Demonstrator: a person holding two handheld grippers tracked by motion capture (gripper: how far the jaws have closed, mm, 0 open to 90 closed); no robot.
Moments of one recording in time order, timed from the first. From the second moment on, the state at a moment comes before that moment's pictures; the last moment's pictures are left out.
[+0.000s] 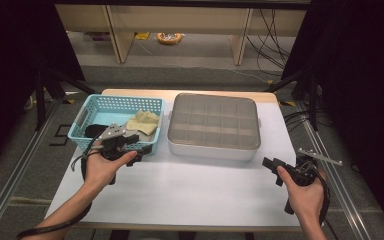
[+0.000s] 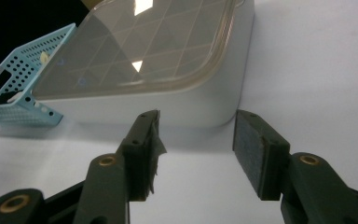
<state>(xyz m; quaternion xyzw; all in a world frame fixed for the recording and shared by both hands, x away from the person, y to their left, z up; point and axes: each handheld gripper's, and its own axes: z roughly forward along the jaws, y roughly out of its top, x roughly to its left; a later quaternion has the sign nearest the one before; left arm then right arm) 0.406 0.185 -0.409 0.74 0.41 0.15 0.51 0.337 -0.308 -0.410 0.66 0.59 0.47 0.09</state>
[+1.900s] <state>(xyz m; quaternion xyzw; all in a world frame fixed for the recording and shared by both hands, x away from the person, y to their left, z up) 0.560 0.101 -0.415 0.75 0.53 0.05 0.39 0.486 -0.302 -0.398 0.71 0.59 0.38 0.06</state>
